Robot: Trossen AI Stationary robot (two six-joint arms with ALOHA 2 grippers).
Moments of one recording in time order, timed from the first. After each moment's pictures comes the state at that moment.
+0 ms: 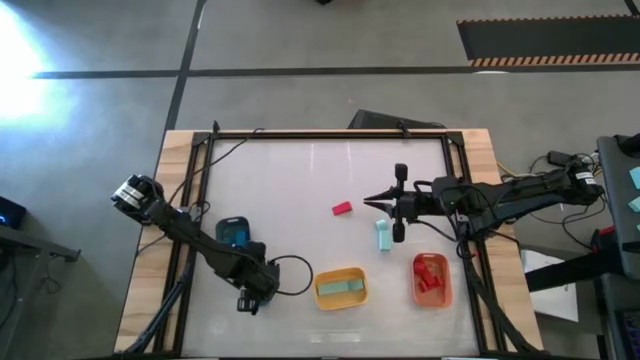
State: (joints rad) left arm -0.56 1.61 1.04 -0.82 -0.03 -0.54; right arm 0.09 1.00 0.65 0.24 0.16 -0.52
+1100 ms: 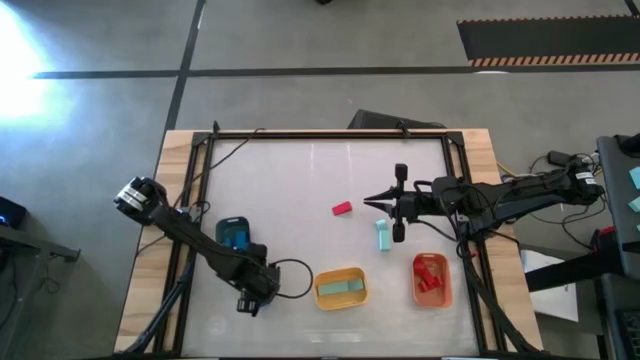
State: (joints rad) left arm -0.57 1.64 1.00 -0.76 -0.03 -0.51; right arm 0.09 1.00 0.65 0.24 0.16 -0.51
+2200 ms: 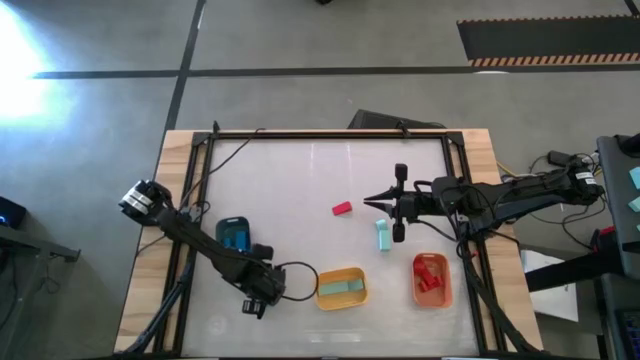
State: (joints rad) left arm -0.56 1.69 1.04 -0.74 -0.07 -0.46; right arm 0.09 1.00 0.65 0.24 0.16 -0.51
